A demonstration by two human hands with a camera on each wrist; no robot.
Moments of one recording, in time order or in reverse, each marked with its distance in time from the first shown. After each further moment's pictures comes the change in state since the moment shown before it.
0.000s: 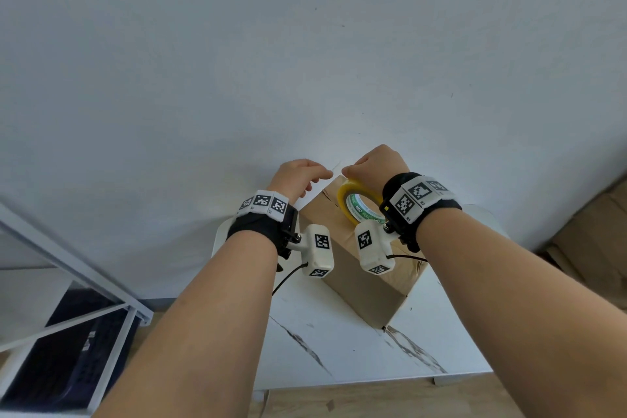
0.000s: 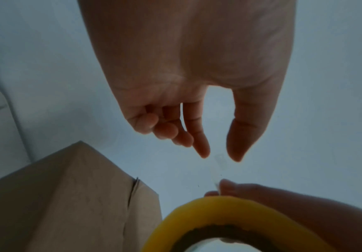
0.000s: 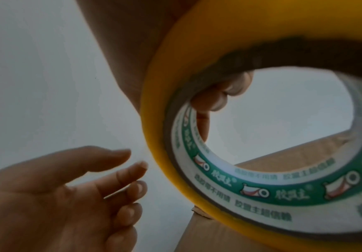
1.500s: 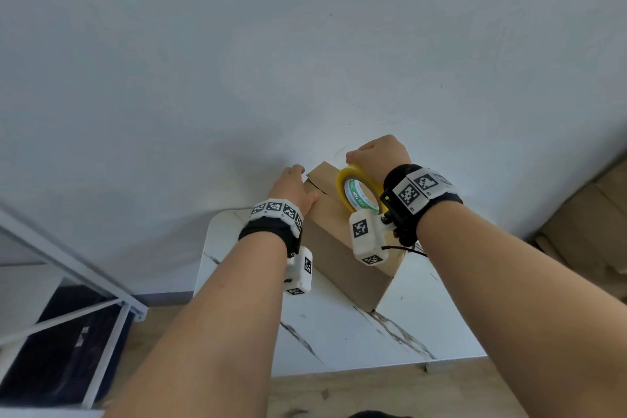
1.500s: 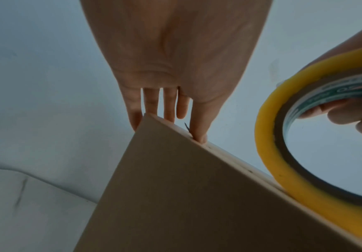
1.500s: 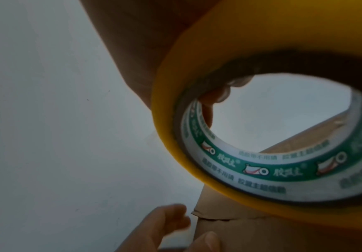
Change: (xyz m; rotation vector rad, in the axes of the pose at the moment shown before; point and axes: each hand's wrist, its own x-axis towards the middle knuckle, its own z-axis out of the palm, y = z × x) left_hand 0.006 -0.037 0.029 0.666 0.053 0.030; right_hand -0.004 0.014 -0.012 0.209 0.039 0.086
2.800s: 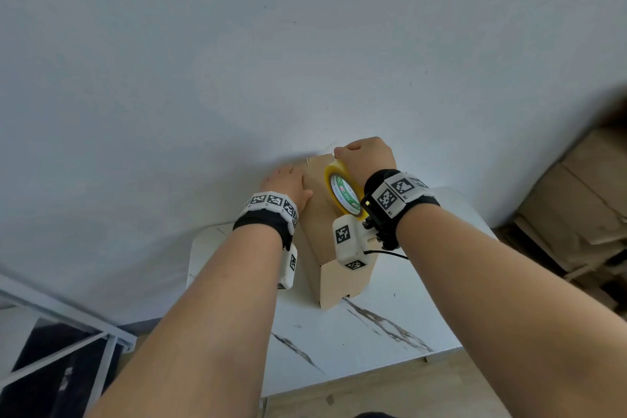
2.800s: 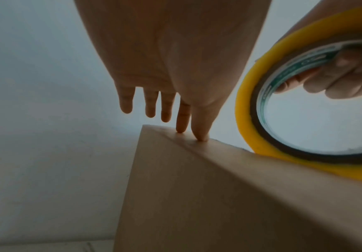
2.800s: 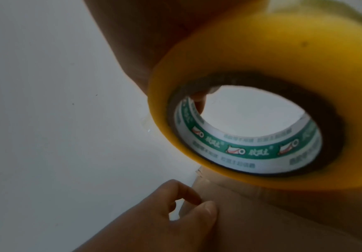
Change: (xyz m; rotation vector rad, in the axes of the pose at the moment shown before) left_hand 0.031 0.022 0.002 0.415 -0.055 0.178; right_hand -0.006 0.003 0.000 0.126 0.178 0.010
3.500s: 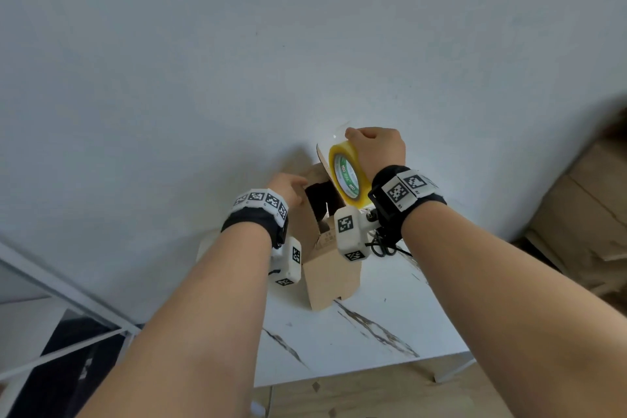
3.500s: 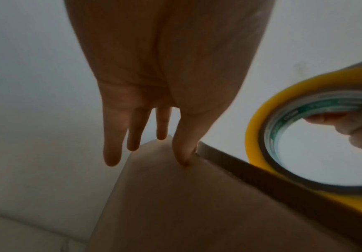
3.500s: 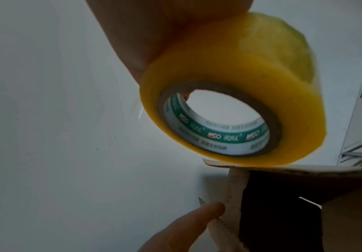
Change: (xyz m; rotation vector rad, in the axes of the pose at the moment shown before) left_hand -0.044 0.032 -0.033 -0.335 -0.040 -0.077; right_hand -0.023 0.002 -0.064 0.292 0.098 -0.097
